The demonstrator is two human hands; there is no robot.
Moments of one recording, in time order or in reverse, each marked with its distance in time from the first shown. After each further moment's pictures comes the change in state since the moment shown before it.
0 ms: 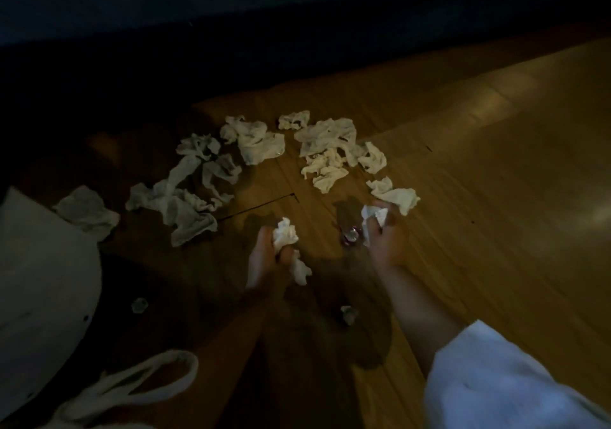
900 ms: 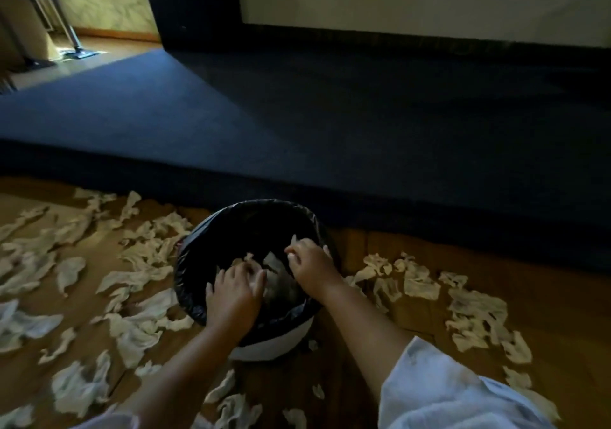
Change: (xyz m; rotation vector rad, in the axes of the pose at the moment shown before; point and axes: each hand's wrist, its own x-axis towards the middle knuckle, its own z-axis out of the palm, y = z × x) left_hand -0.141 0.022 -0.354 0.420 0.586 -0.193; right_hand -0.202 -0.393 0.061 -0.209 -0.996 -0.853
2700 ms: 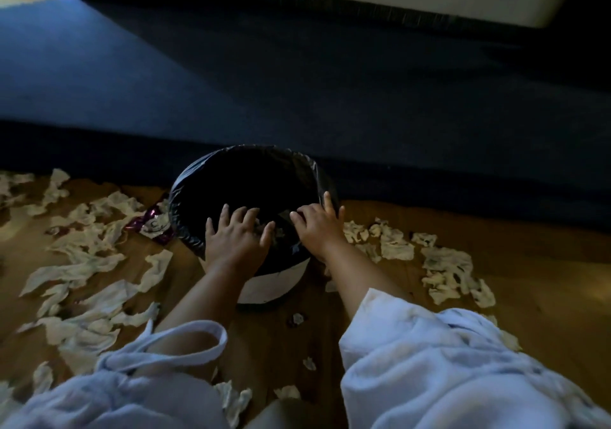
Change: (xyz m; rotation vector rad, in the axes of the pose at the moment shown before) left_hand 0.060 0.008 0.036 0.253 0.008 0.278; right_hand 0.034 0.053 0.016 -0.270 0.130 0.198
